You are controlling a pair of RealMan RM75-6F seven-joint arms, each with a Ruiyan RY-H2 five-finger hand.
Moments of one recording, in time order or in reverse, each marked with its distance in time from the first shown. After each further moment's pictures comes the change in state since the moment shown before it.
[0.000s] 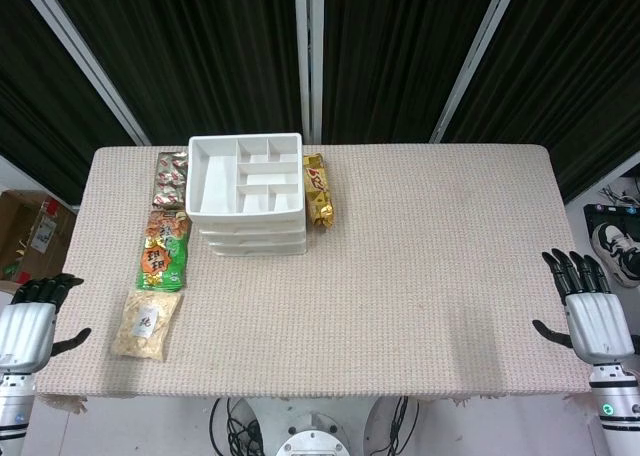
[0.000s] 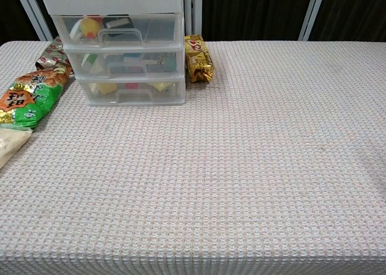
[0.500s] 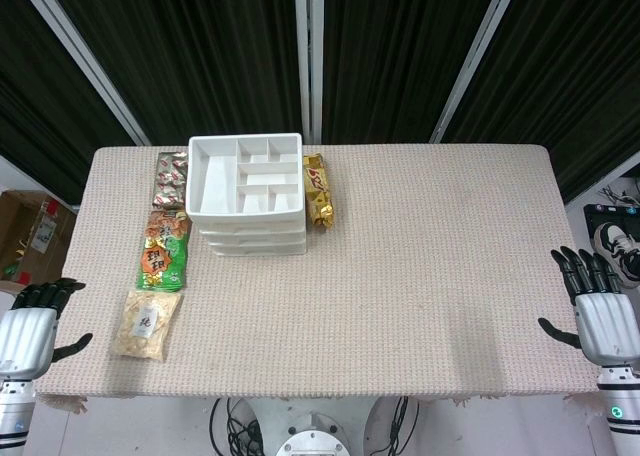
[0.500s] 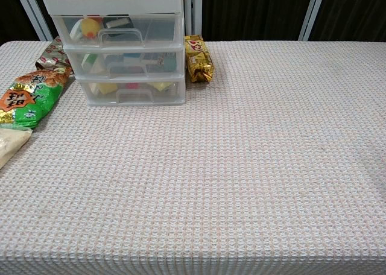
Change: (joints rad) left arm 0.019 0.030 0.018 -0.074 0.026 0.034 0.037; right arm -0.017 0.009 0.000 0.028 -0.026 0.052 0.067
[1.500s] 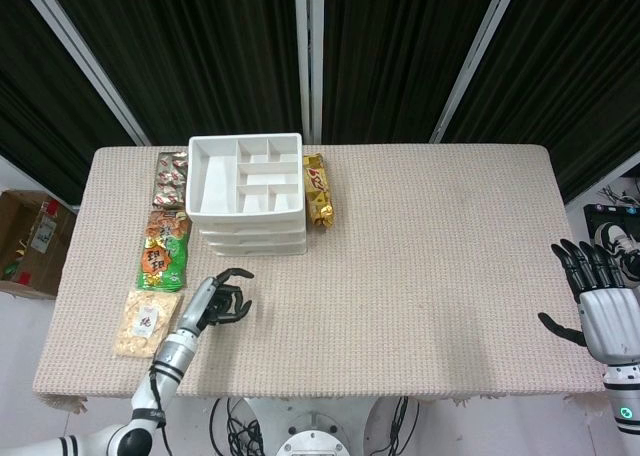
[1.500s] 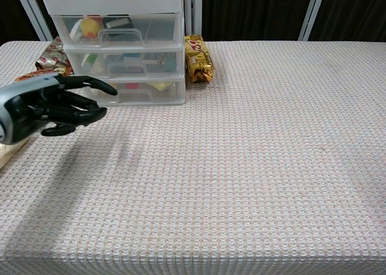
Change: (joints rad) left arm -0.342 -0.465 -0.195 -0.064 -0.419 -0.549 -0.563; right arm 0.012 0.040 0.006 -0.013 -0.058 0.031 0.049
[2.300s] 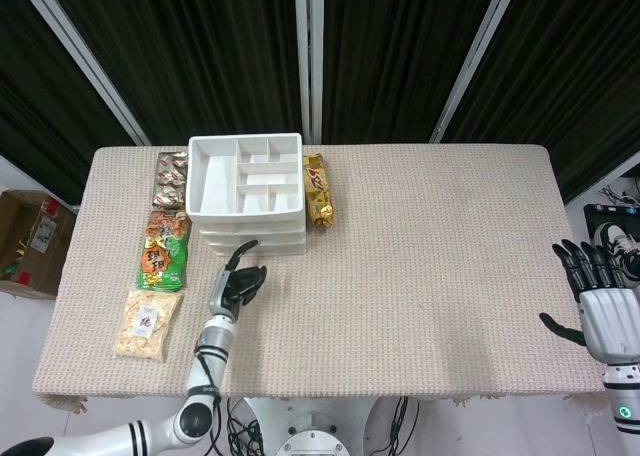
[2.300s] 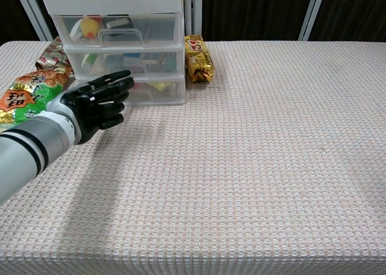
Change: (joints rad) left arm -0.018 -0.342 -0.215 0.173 -0.197 0.052 -0.253; right arm -0.001 0.006 0.001 -0.021 0.022 -0.011 -0.032
